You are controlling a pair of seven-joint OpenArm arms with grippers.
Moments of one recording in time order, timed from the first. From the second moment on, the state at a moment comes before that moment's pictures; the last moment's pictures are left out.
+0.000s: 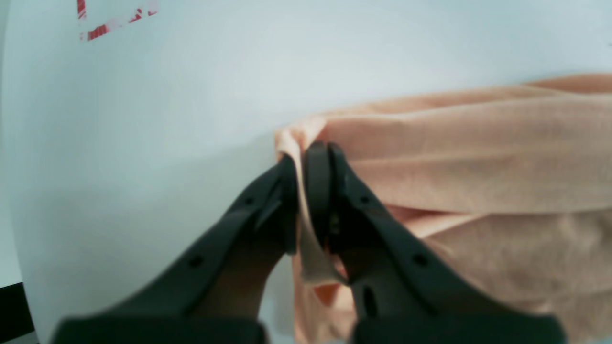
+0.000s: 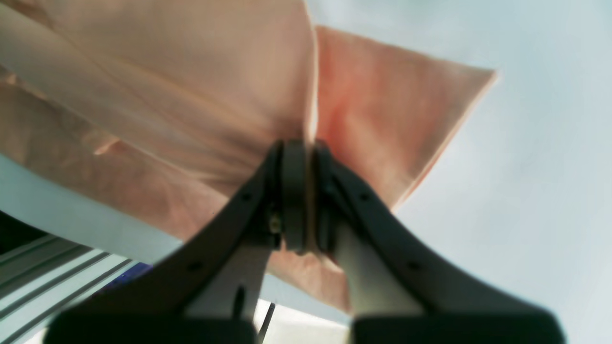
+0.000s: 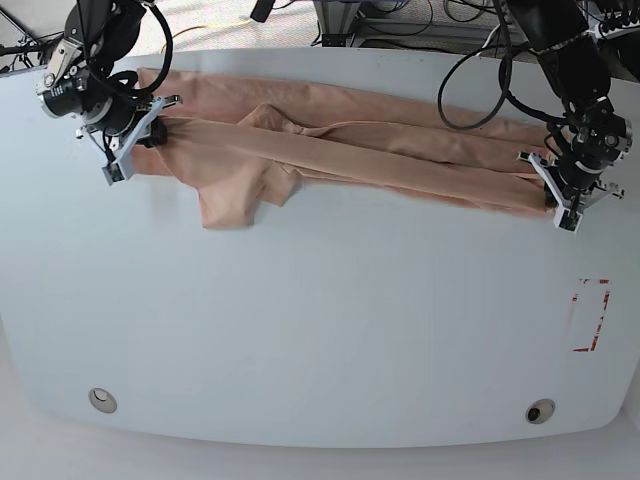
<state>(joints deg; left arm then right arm) 4.8 -11.4 -31.4 94.0 5.2 -42.3 43.3 -15.6 7.6 36.0 109.7 35.0 40.4 -79.9</state>
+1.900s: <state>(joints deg) 10.8 -14.5 -29.2 99.5 5.5 -42.2 47.4 5.6 5.6 19.2 80.6 33.8 40.4 -71.0</state>
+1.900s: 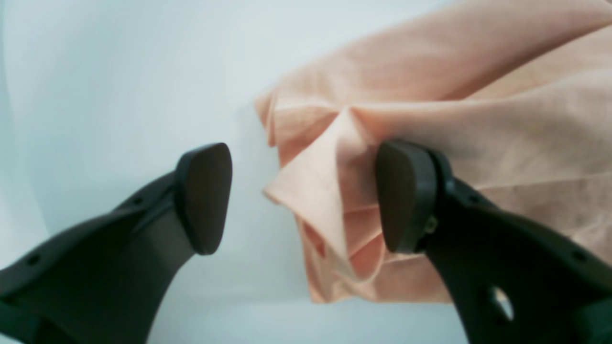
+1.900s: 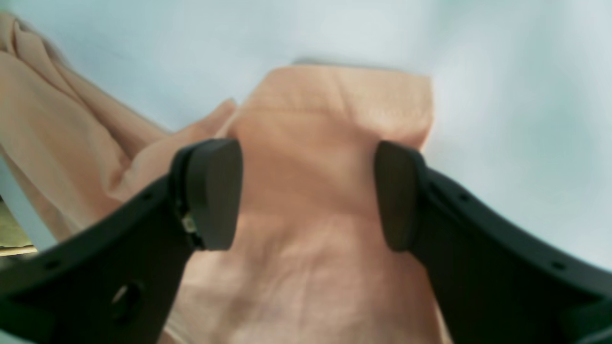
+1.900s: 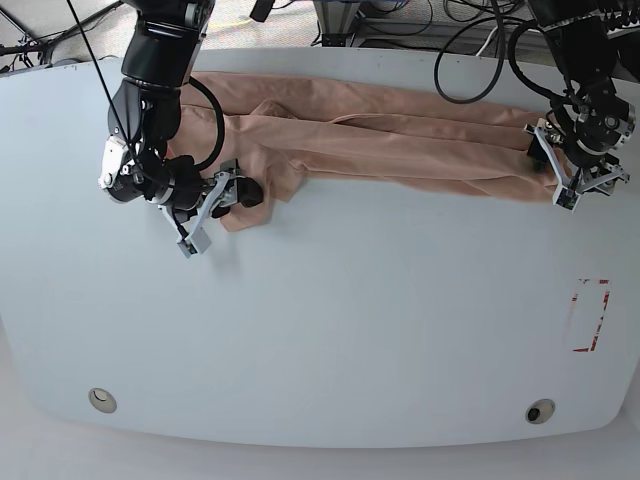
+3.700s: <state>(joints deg) 11.5 -14.3 -29.4 99.5 5.5 -42.2 47.2 9.6 6.4 18.2 71.8 34.8 40.2 -65.3</state>
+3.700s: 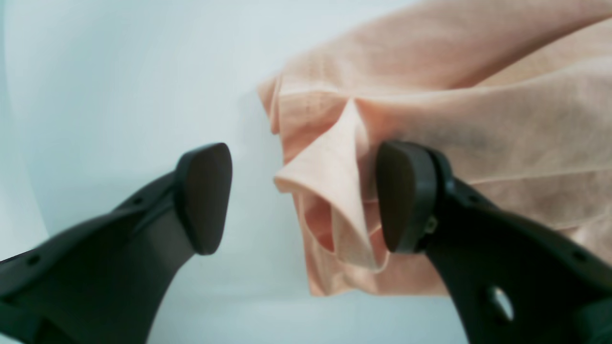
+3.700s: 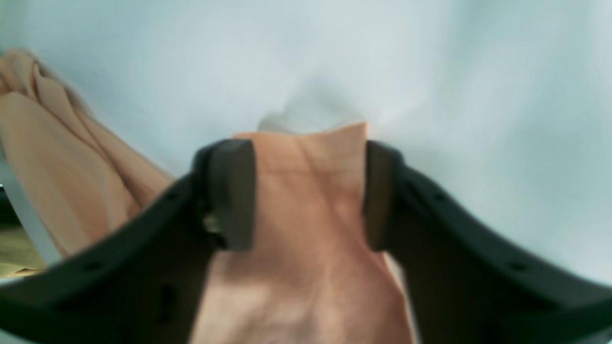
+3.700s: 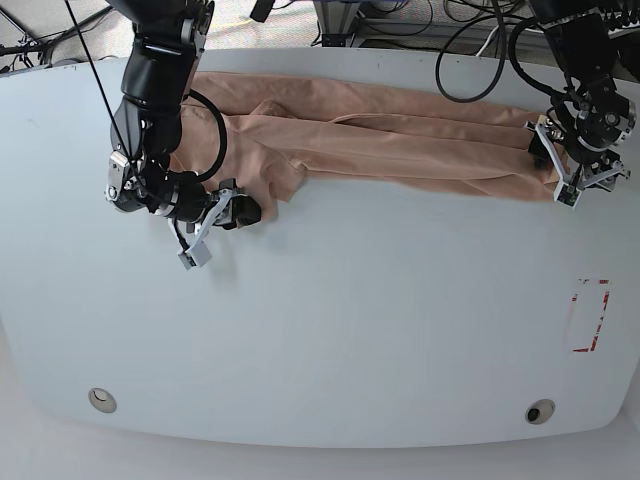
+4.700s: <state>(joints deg) 11.4 -14.4 -29.4 95.2 5.5 -42.2 47.1 -14.6 7.1 27.0 103.0 54.4 40.4 -75.6</state>
